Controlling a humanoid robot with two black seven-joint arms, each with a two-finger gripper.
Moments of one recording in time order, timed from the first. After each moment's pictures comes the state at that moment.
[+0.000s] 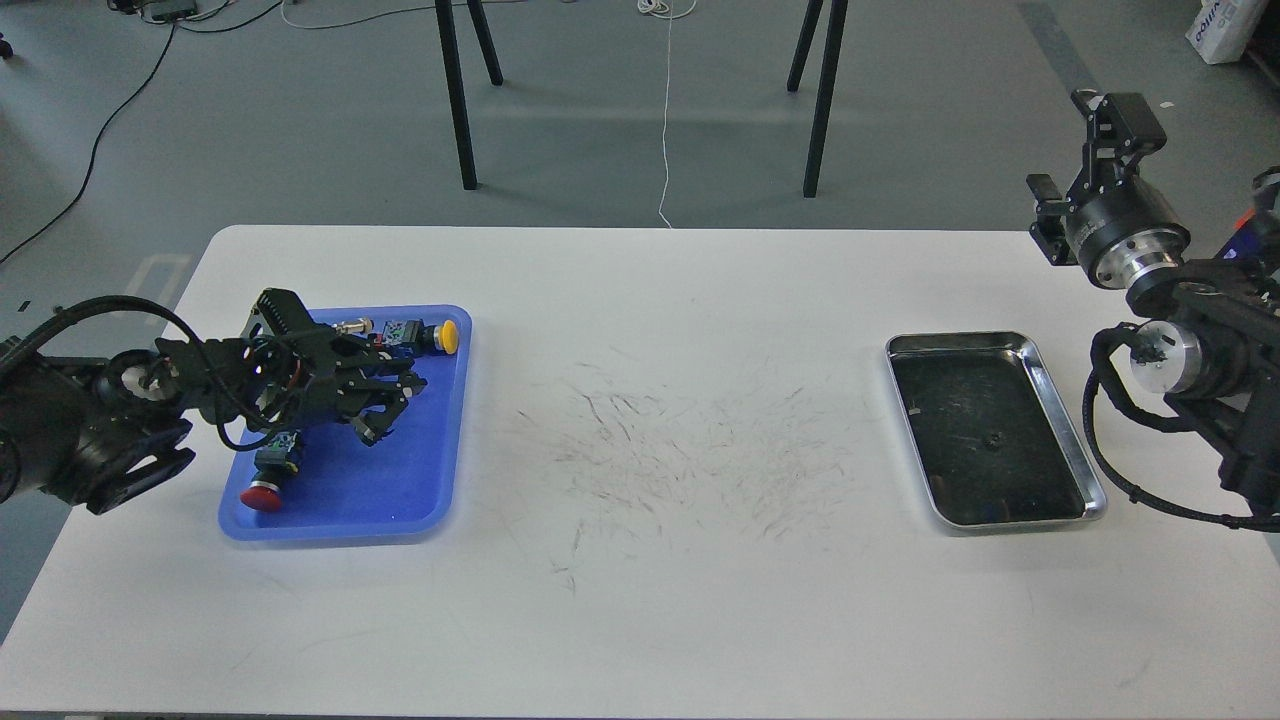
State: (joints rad) left arm -1.07 0.43 0.66 -0.58 1.53 0.39 -0.49; right arm 0.95 -0.52 0.16 0.67 0.08 0.03 0.49
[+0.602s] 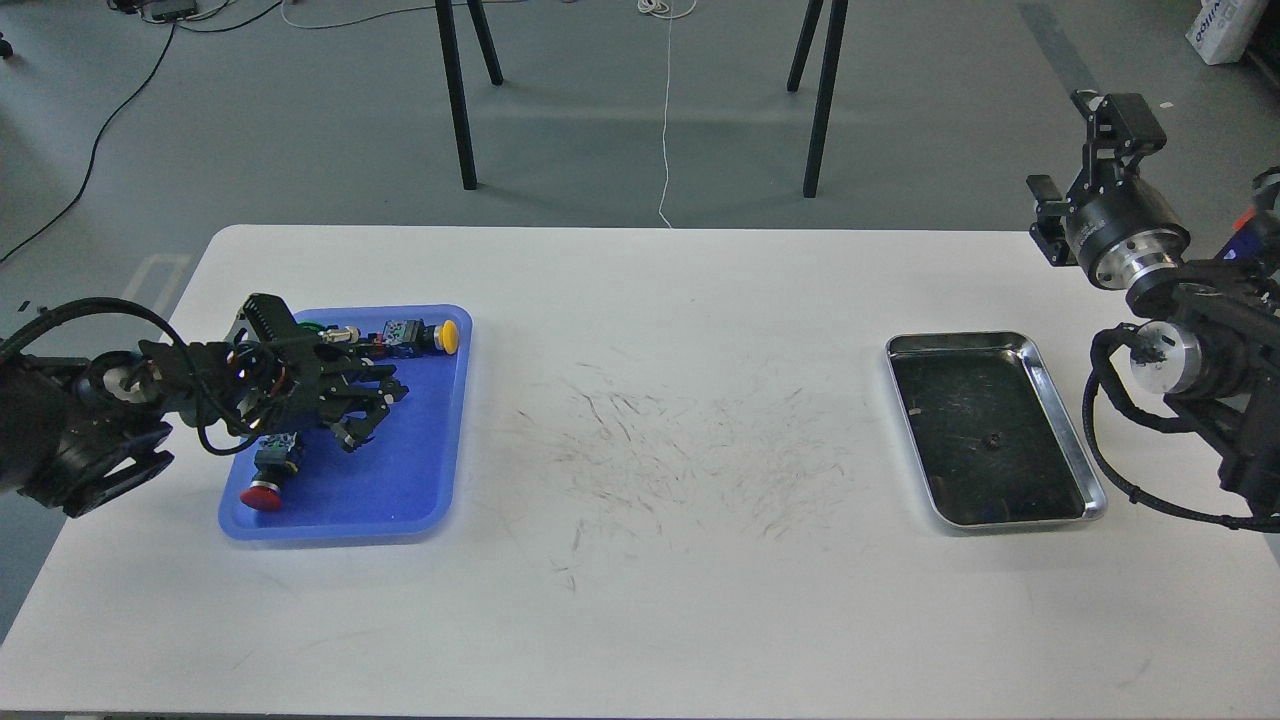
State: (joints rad) left arm -1.07 0.45 0.66 -0.58 1.56 0.39 -0.49; right arm 0.95 -0.52 0.16 0.67 0.08 0.03 0.49
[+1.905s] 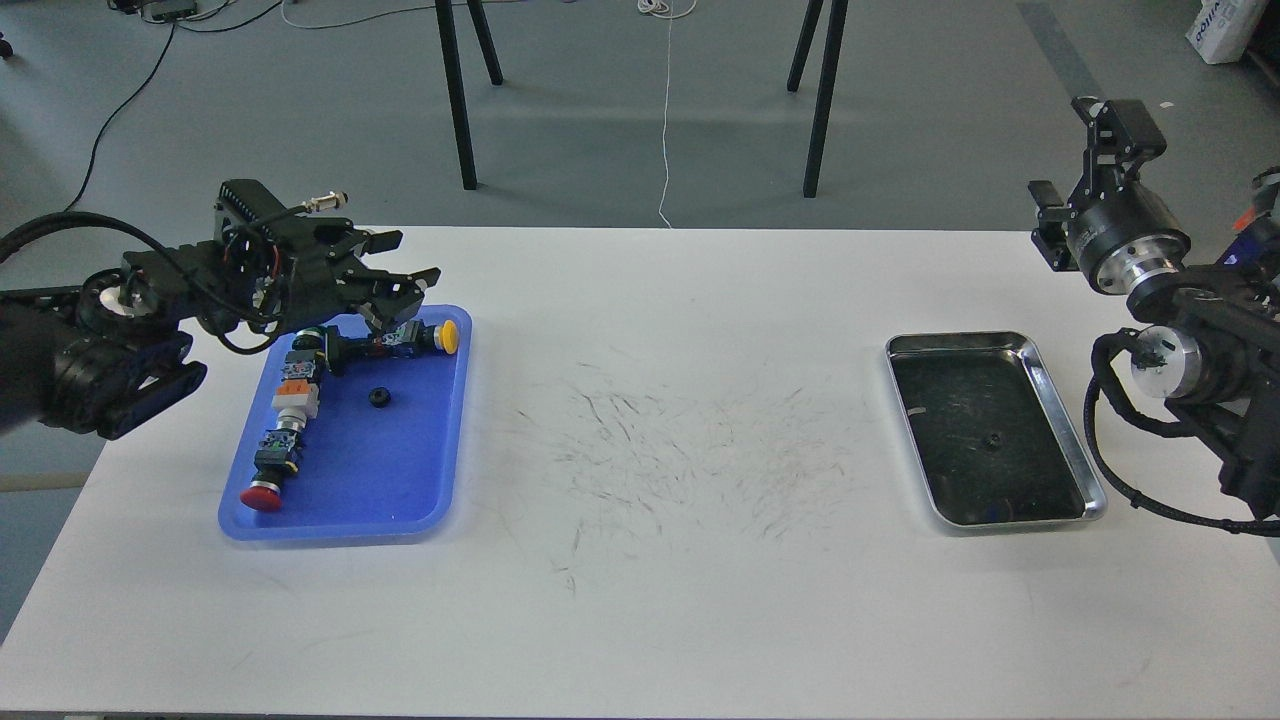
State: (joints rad) left arm -1.15 0.45 0.39 -0.57 1.40 0.32 -0.49; right arm 0.95 -0.52 0.16 0.66 0.08 0.03 0.49
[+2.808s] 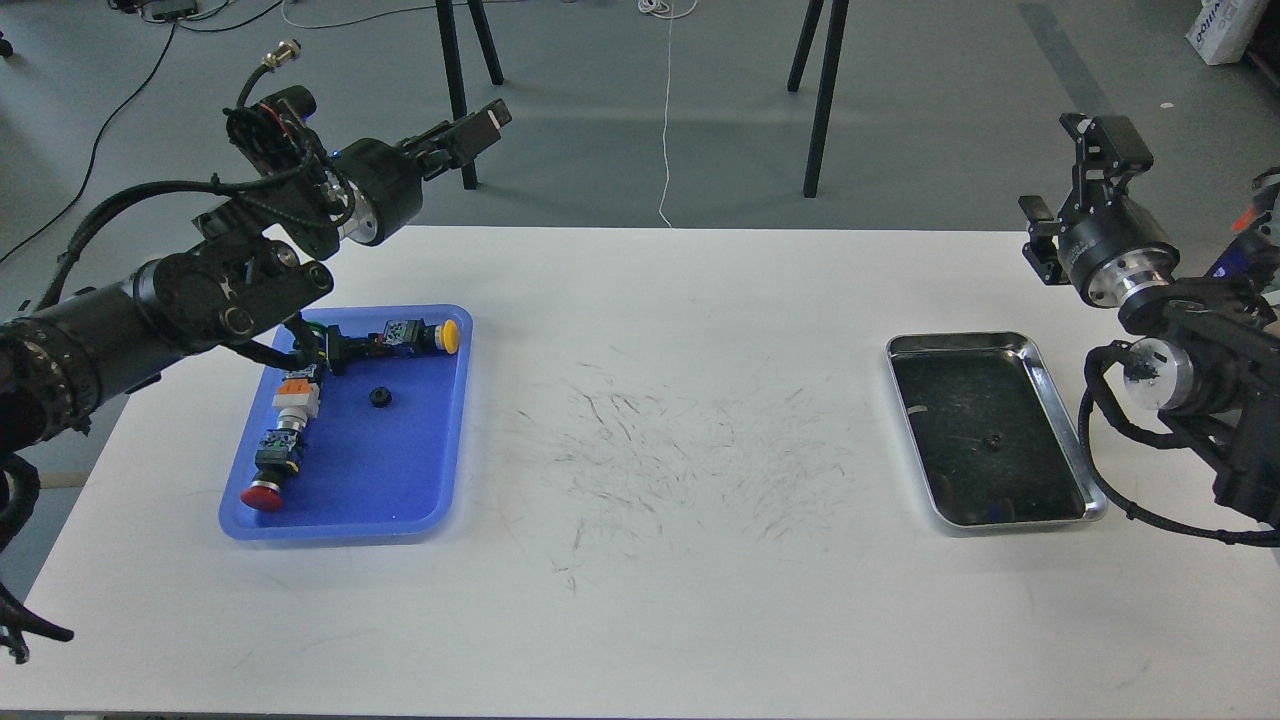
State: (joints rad) left arm -1.21 0.30 0.20 -0.56 0.62 0.12 -0.49; right arm 0.93 -0.52 0.15 0.67 0.08 0.03 0.49
